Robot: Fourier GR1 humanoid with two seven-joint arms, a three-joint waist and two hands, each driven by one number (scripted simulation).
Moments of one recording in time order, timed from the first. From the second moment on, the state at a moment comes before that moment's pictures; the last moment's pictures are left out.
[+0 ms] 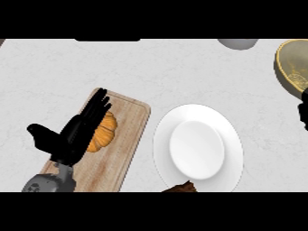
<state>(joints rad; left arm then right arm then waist) -0.09 0.12 -0.18 -1.60 0.24 -0.02 0.16 -0.46 -0.51 -0.05 -2.07 0.79 0.54 0.83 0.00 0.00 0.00</state>
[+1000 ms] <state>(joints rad) -0.11 0.10 -0.17 -1.60 0.22 -0.05 0.18 -0.70 -0.65 -0.27 -1.19 0.88 0.12 0.30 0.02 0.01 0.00</state>
